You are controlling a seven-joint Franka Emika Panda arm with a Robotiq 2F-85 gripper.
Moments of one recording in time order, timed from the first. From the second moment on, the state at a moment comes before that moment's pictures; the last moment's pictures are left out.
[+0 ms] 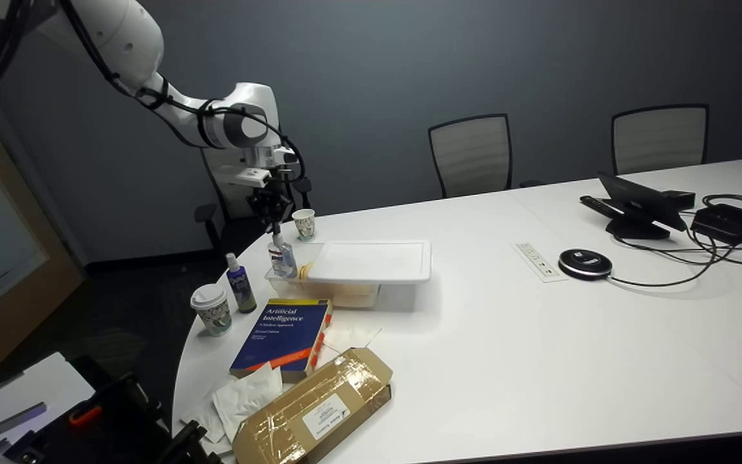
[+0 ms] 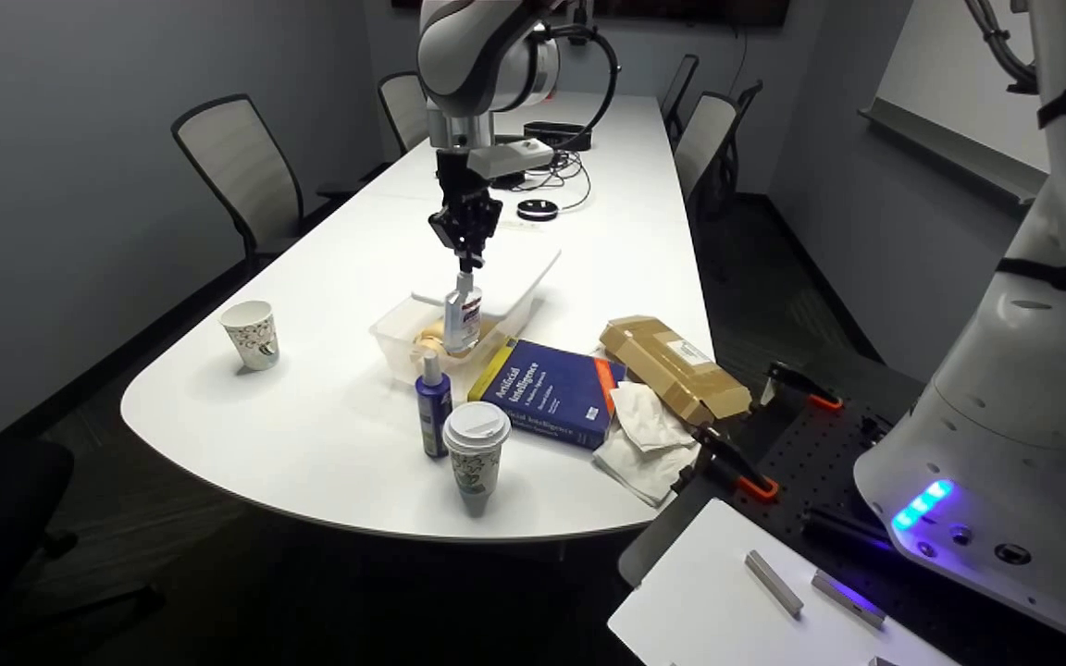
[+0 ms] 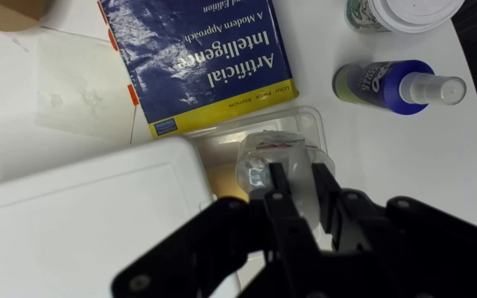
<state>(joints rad) 0.11 0.53 0.08 -1.79 0.01 2.24 0.02</state>
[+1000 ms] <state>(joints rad) 0.10 0.68 0.06 -1.77 0.01 2.30 0.02</state>
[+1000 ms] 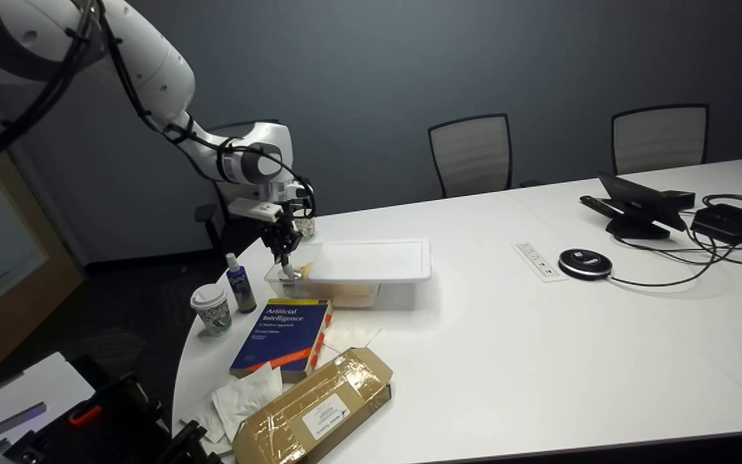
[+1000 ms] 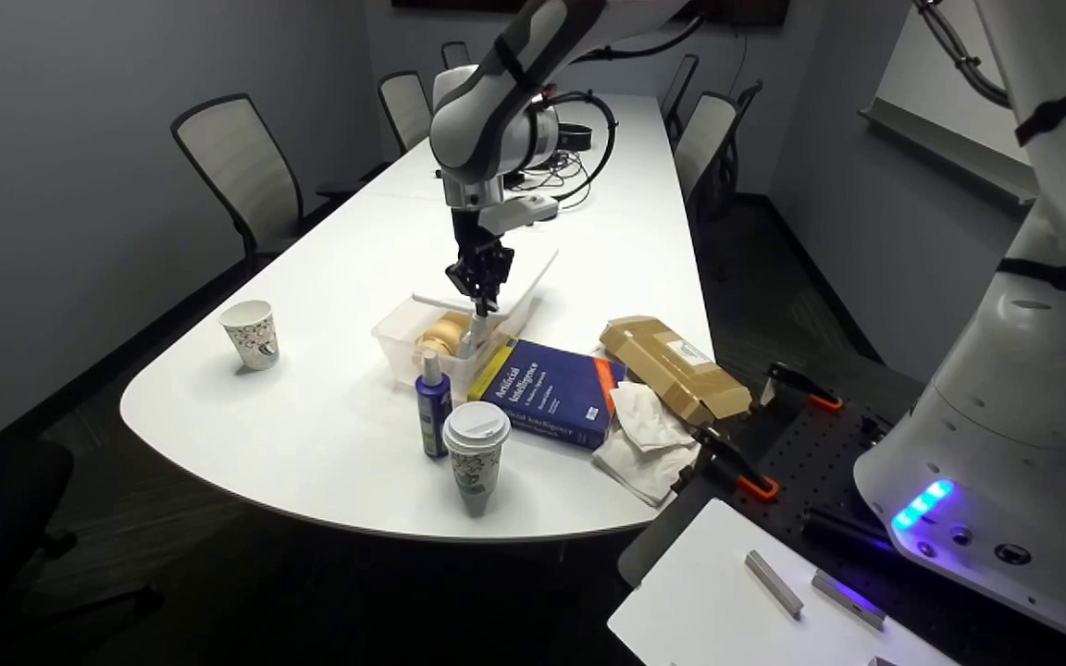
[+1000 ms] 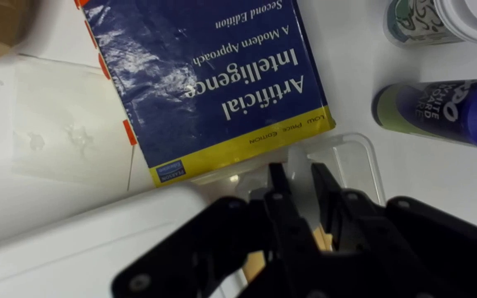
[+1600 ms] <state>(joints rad) 0.11 0.73 0.07 -1.73 0.01 2.30 0.03</state>
